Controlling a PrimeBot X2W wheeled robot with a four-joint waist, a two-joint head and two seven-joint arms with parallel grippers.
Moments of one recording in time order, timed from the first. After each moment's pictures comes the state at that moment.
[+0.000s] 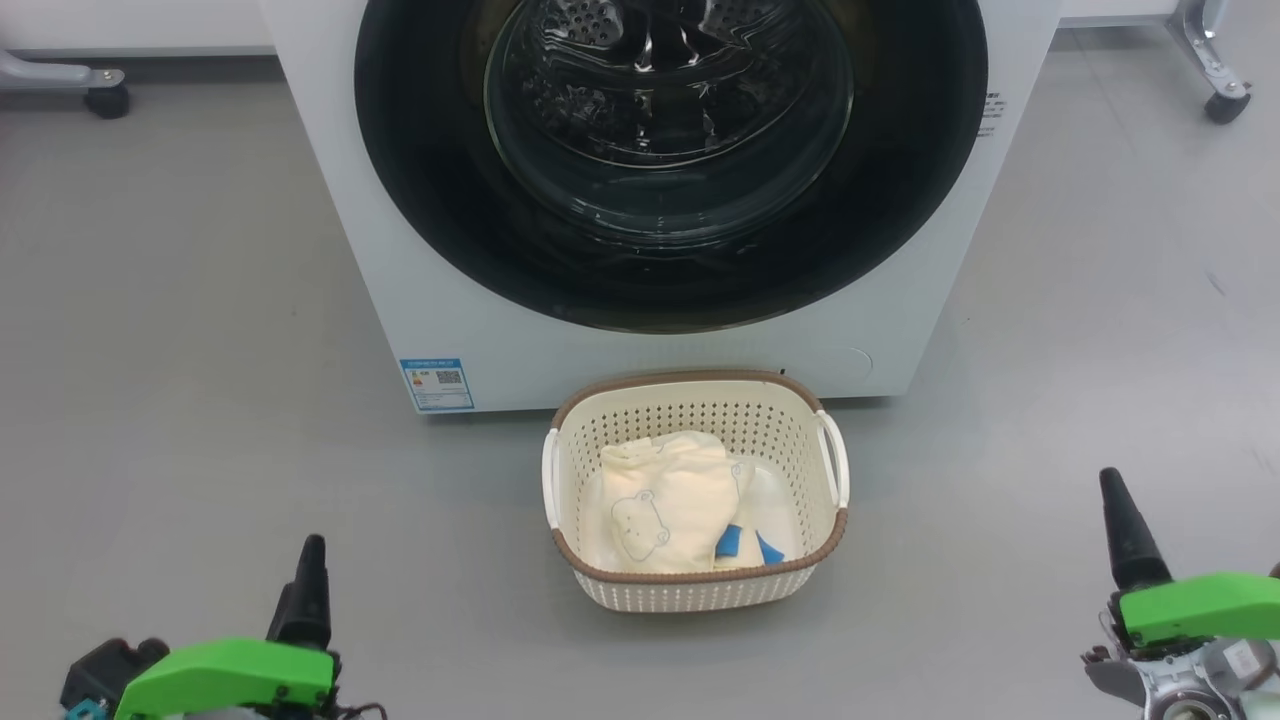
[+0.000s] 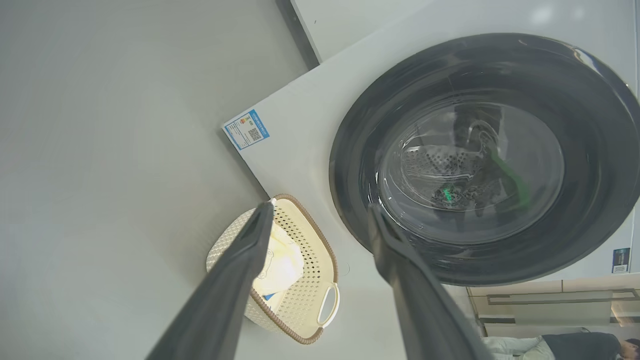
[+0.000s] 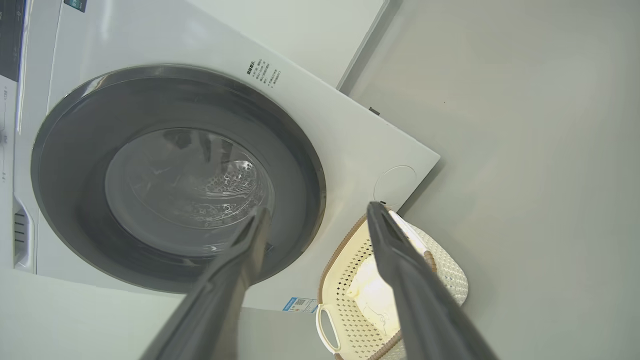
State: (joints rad) left arm -0.06 0.05 -0.02 0.28 -1.14 -0.09 -0.02; right arm -0.02 -0.05 -0.15 0.31 1.07 0.13 -0.01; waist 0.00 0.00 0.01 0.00
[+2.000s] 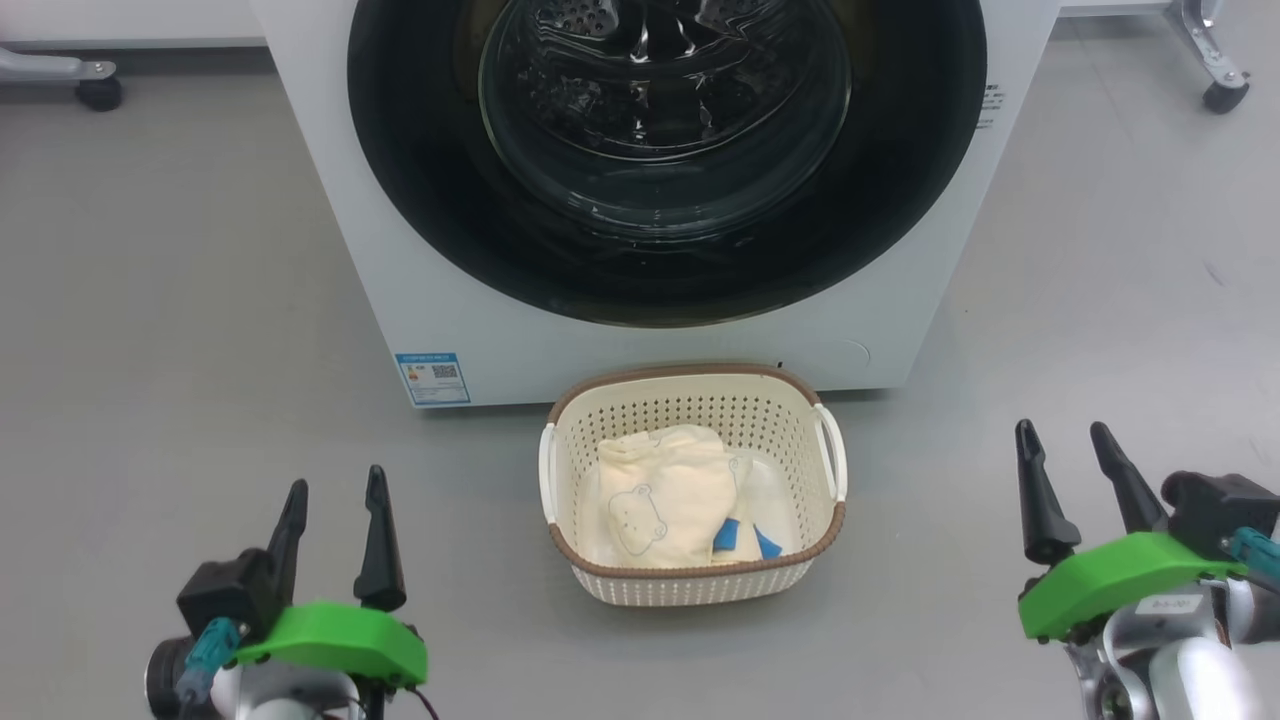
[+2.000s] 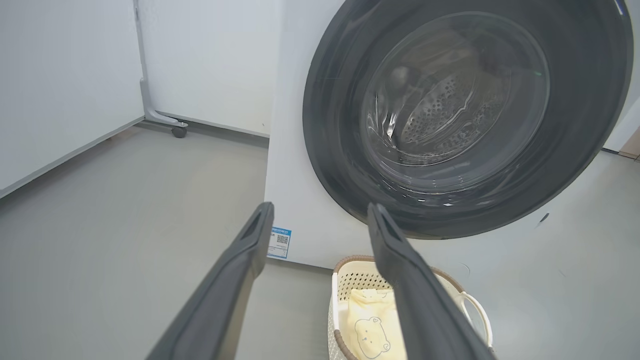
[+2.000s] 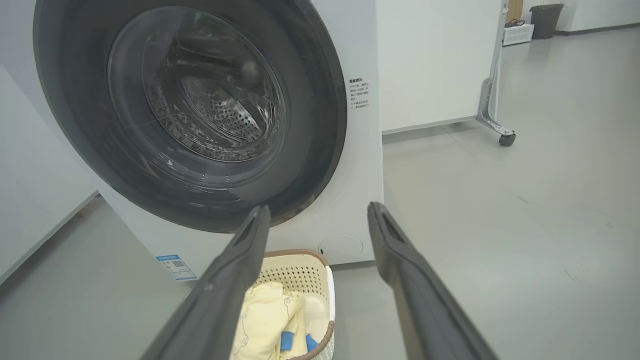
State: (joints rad) left arm -0.13 0.07 -0.17 0.27 -0.34 -0.03 -0.19; right arm -0.03 -0.04 -0.06 0.15 0.24 0.13 -0.08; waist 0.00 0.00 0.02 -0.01
